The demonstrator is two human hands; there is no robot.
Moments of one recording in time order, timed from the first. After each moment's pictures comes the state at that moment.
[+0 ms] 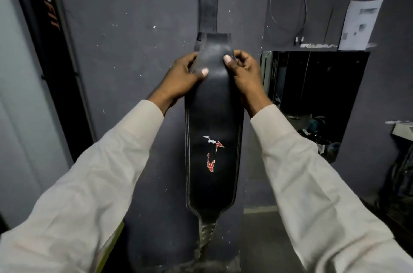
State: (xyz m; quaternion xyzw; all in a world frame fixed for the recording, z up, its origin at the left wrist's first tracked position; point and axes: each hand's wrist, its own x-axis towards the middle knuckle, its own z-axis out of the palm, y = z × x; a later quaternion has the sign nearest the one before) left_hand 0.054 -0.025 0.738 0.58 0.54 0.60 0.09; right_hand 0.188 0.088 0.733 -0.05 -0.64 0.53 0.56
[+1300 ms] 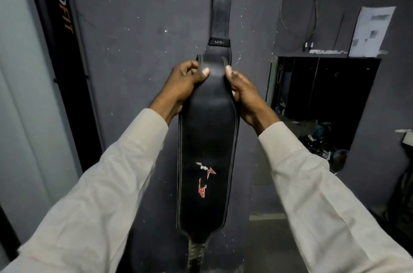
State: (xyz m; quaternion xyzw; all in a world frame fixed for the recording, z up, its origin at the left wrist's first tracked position) left_hand 0.039 -0.037 0.740 0.53 0.50 0.67 0.15; right_hand 0.170 0.074 0.716 -0.04 -0.65 0.64 0.40
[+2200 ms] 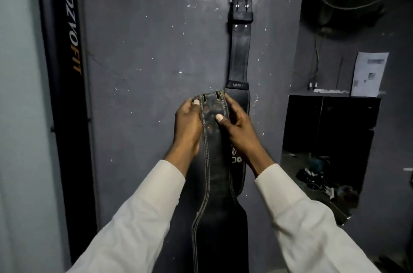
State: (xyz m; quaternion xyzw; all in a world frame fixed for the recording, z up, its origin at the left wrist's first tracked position) left_hand -0.039 0.008 0.754 0.39 0.39 0.82 0.17; right_hand 0.063 0.077 0.741 -0.10 -0.75 0.39 0.52
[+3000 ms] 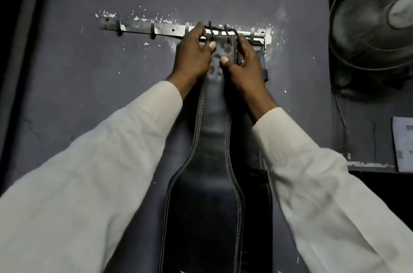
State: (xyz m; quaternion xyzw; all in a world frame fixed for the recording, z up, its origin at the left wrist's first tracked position) left_hand -0.152 0.186 1.059 0.55 0.44 0.65 -0.28; right_hand -0.051 0.258 1.031 0.02 -0.70 0.21 0.68
